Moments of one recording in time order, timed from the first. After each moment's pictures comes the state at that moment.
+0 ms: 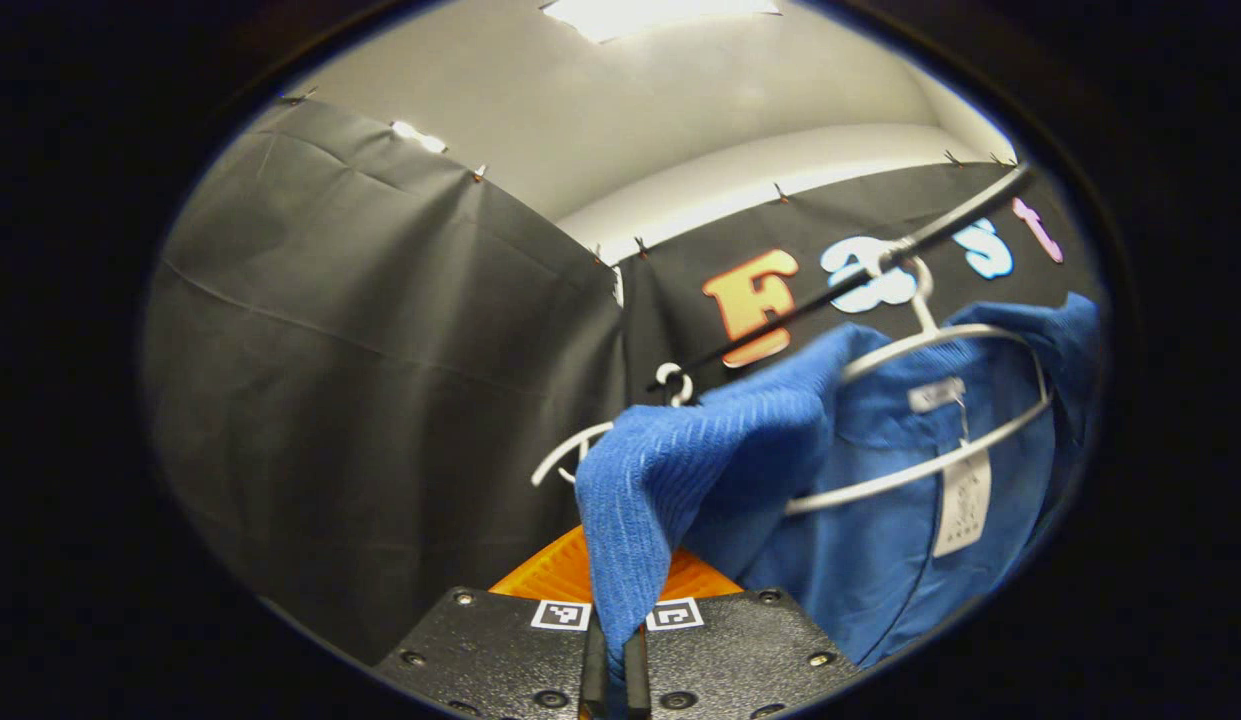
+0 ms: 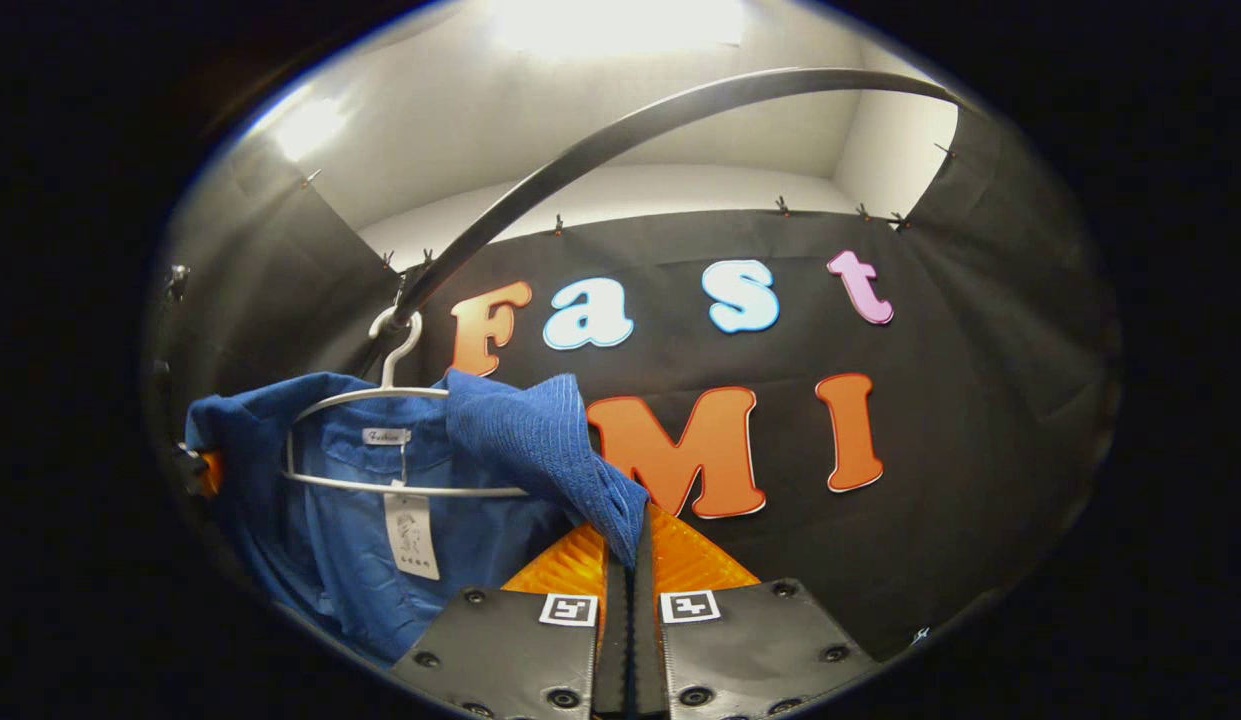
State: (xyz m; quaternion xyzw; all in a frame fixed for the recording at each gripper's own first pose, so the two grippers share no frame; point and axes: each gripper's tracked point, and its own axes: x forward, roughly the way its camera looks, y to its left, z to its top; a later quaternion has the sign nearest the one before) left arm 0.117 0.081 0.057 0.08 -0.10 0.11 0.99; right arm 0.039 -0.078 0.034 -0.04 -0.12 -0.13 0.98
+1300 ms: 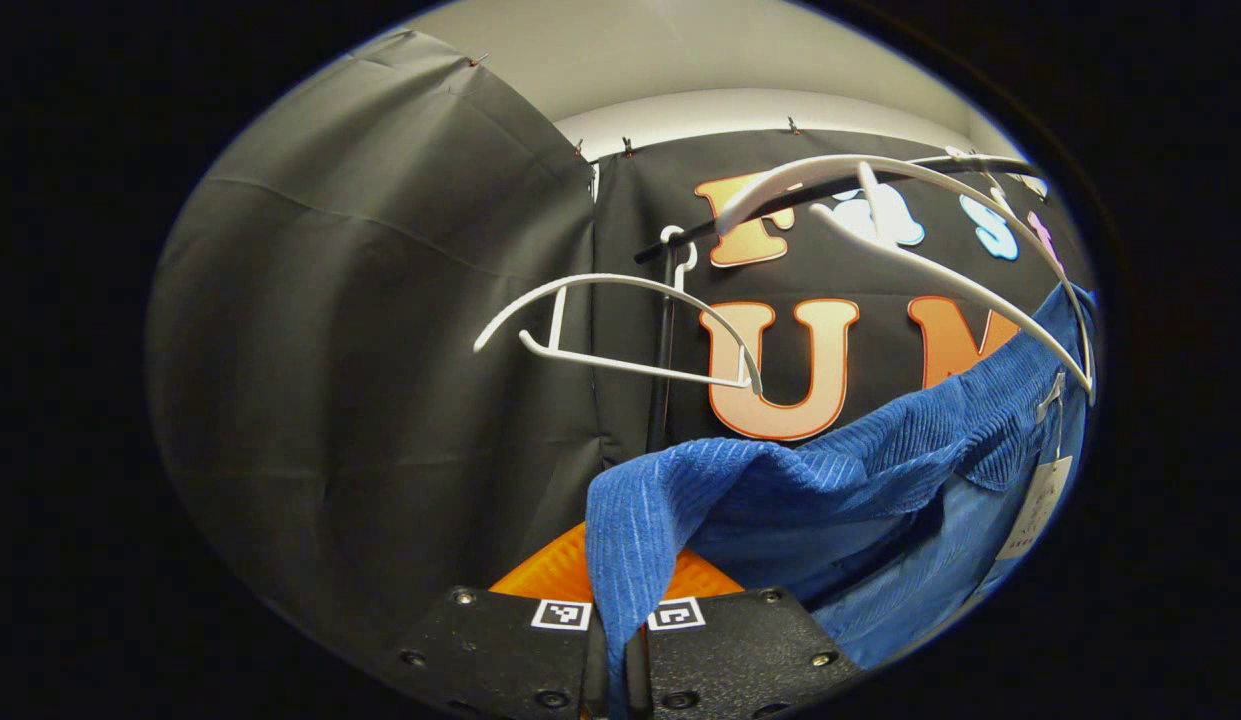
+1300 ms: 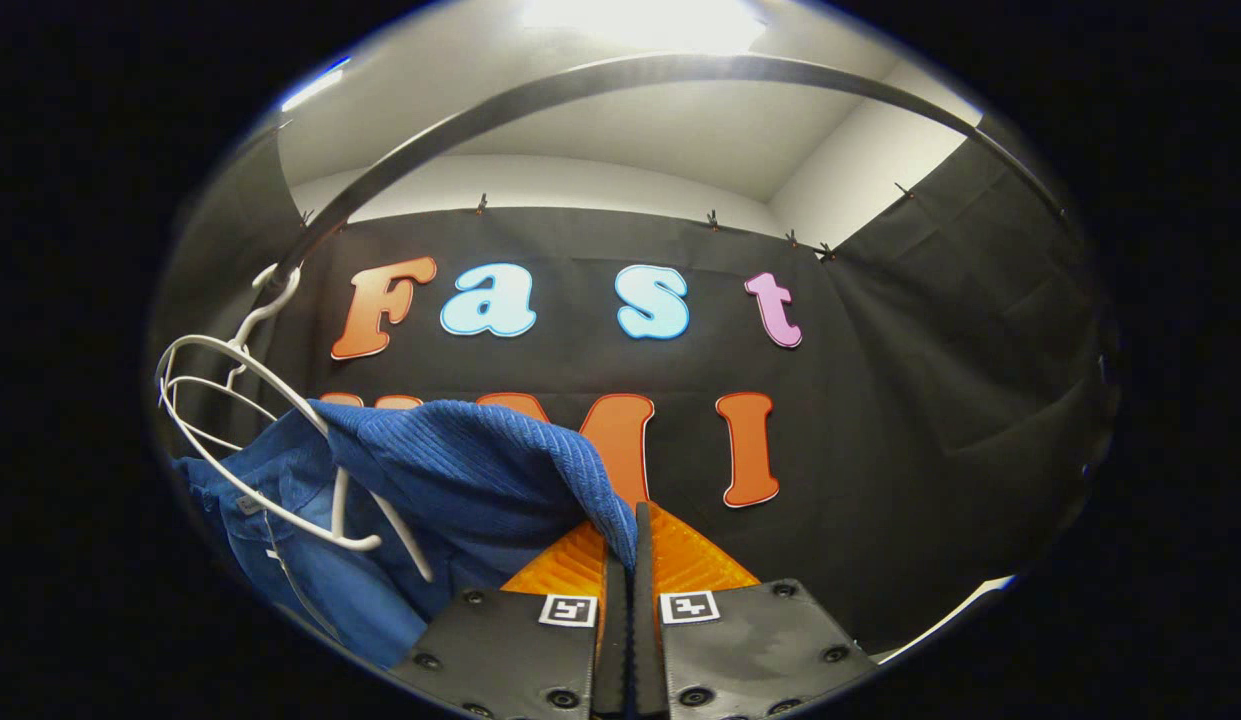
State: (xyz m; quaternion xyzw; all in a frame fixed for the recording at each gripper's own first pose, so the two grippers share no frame) left arm 0.208 0.099 -0.087 0.03 0.04 0.01 1.00; right arm 0.063 -0.144 0.042 -0.08 -0.13 -0.28 0.95
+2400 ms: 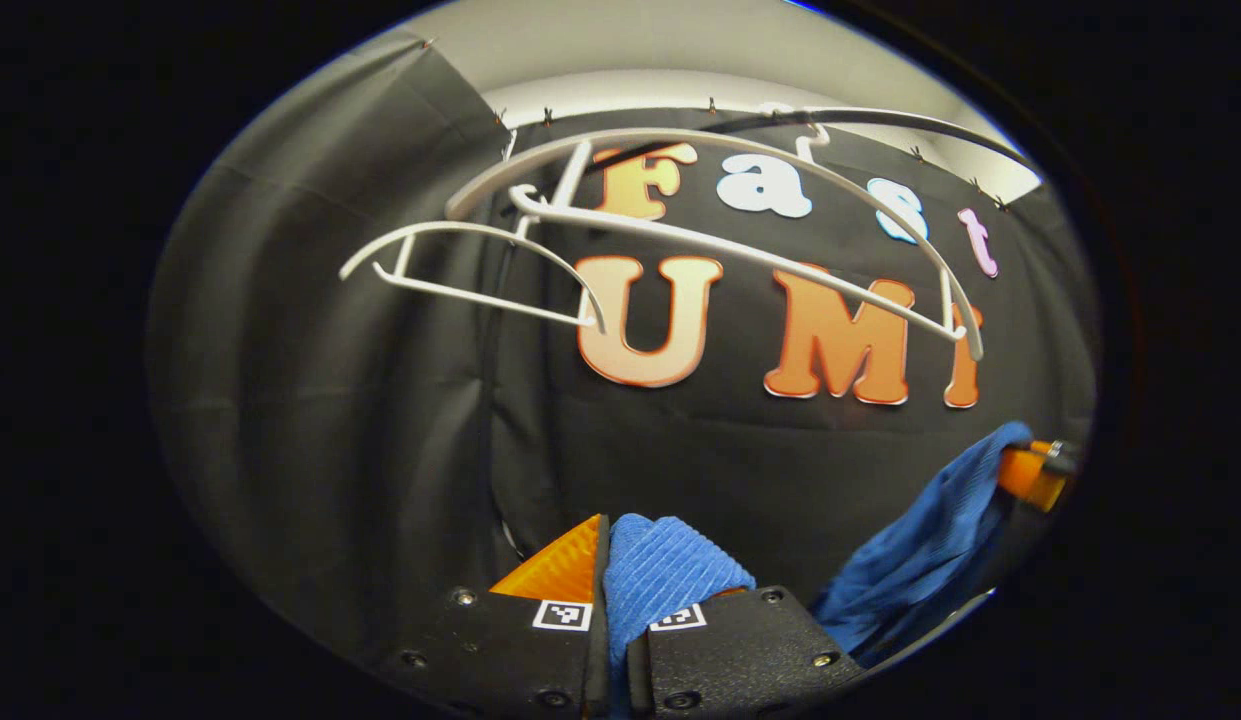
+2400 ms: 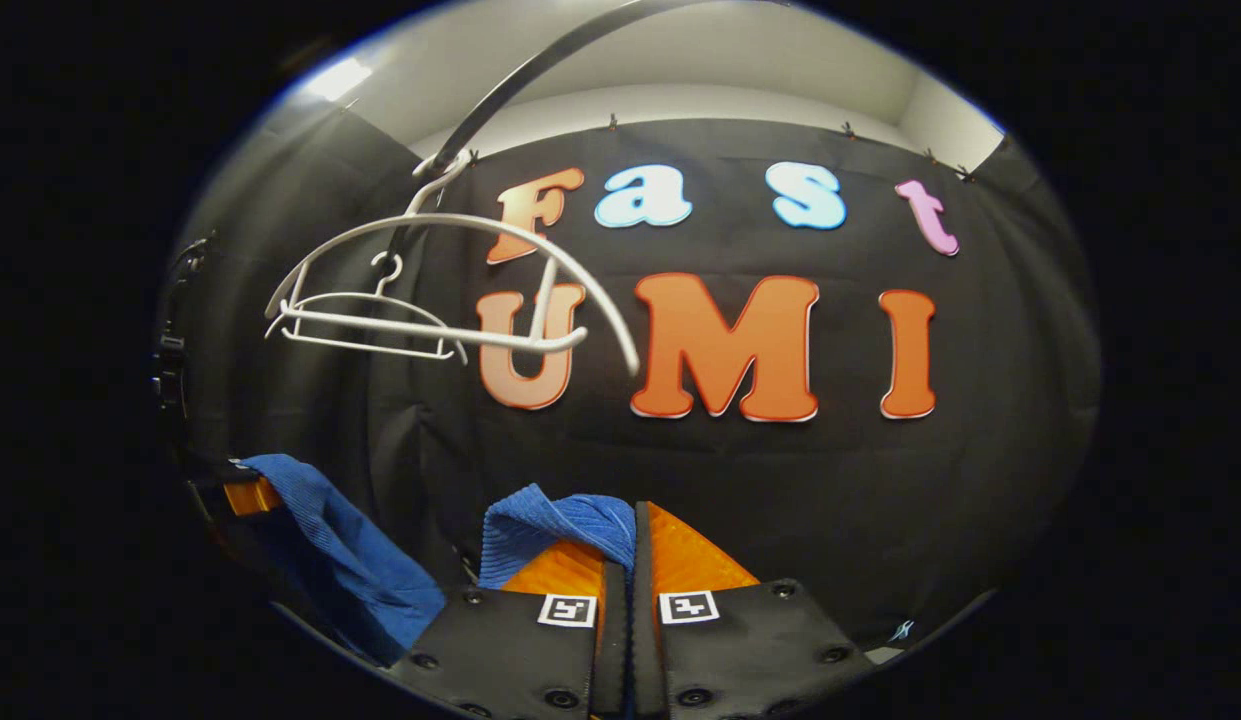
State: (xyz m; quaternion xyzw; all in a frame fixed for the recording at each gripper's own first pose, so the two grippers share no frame) left arm 0.121 -0.055 -0.154 -0.02 0.13 -0.14 0.98; right arm 0.088 -0.046 -0.115 -0.05 0.06 -0.03 1.00
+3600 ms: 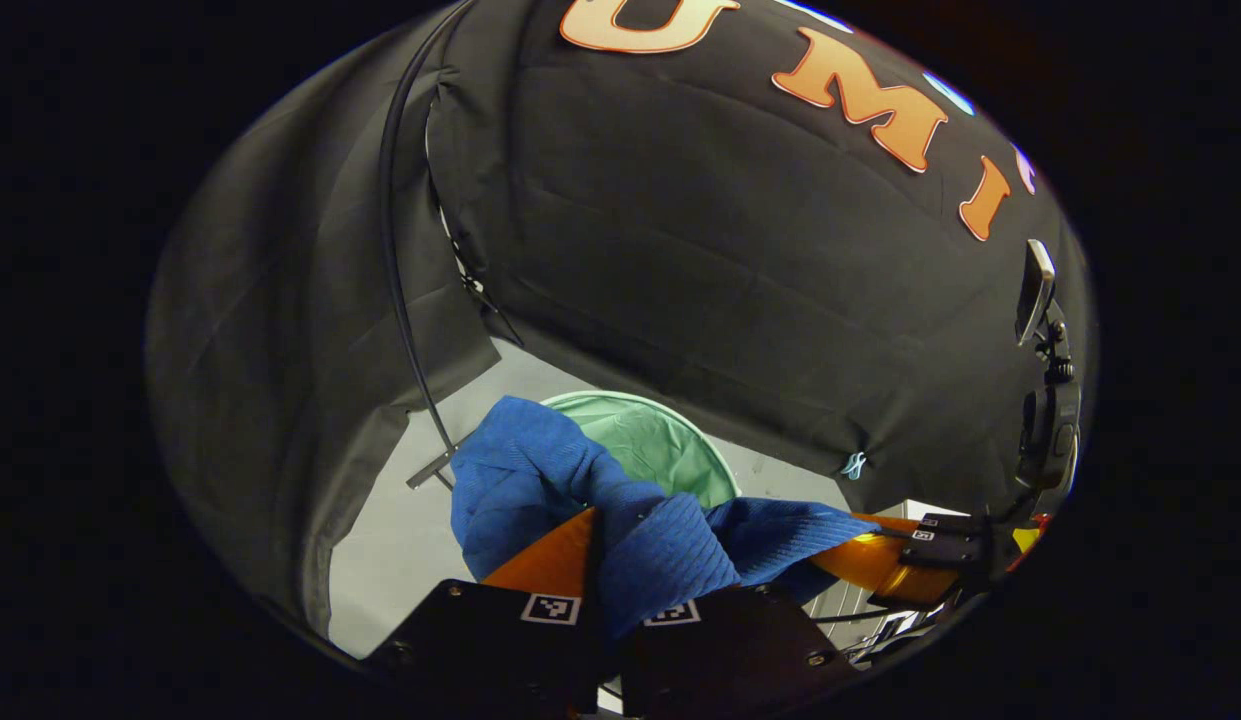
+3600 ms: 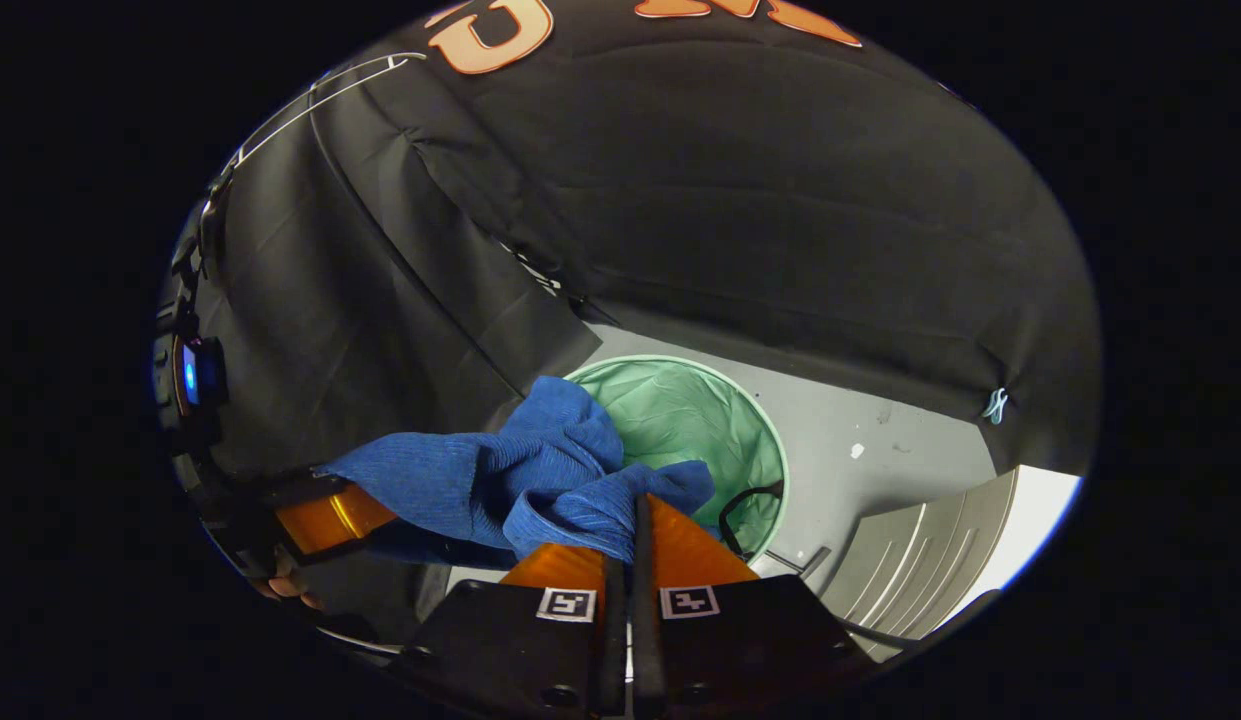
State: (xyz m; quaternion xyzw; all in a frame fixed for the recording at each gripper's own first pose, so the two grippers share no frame) left arm -0.022 -0.085 -0.423 -0.02 0.52 -0.16 0.84; right arm -0.002 -0.014 -0.433 0.10 0.51 -0.01 0.85
